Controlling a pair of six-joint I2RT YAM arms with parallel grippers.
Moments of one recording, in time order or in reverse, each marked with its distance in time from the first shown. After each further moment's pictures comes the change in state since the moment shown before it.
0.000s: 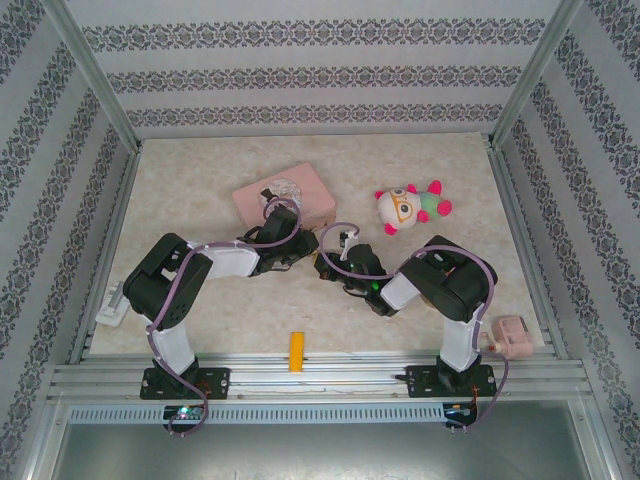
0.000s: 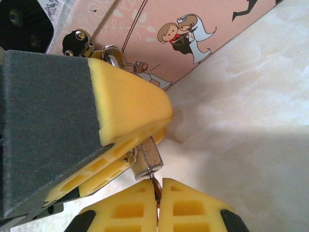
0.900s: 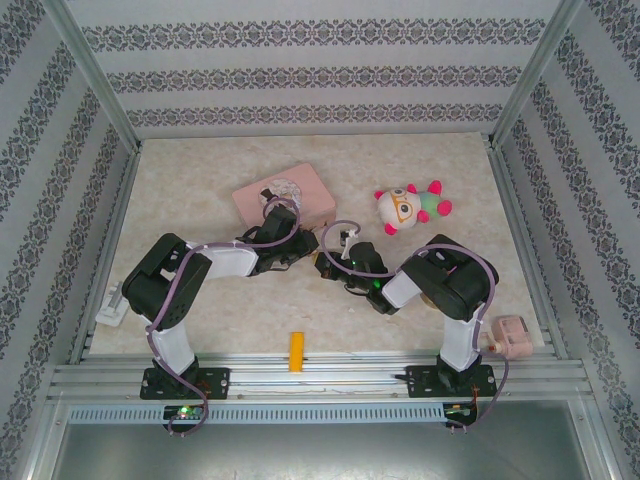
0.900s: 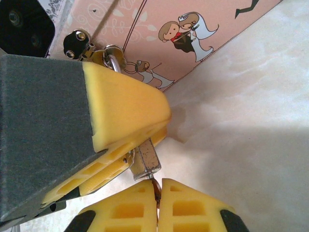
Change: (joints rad) left arm 0.007 -0.006 -0.006 0.003 0.026 0.009; right arm -0.026 0.000 0.006 -0.008 -0.057 0.004
